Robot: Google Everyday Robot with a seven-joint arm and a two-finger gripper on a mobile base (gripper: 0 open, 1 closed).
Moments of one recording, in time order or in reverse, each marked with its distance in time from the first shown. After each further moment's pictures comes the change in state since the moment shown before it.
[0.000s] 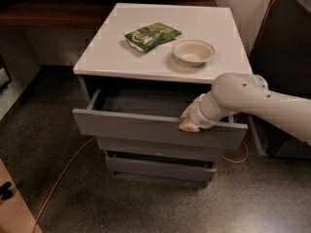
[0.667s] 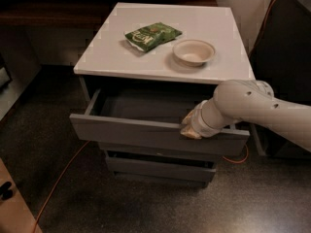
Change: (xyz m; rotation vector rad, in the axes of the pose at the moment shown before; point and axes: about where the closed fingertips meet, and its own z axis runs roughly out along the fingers) arm -0.001 0.035 -0.015 -0.020 0.011 0.004
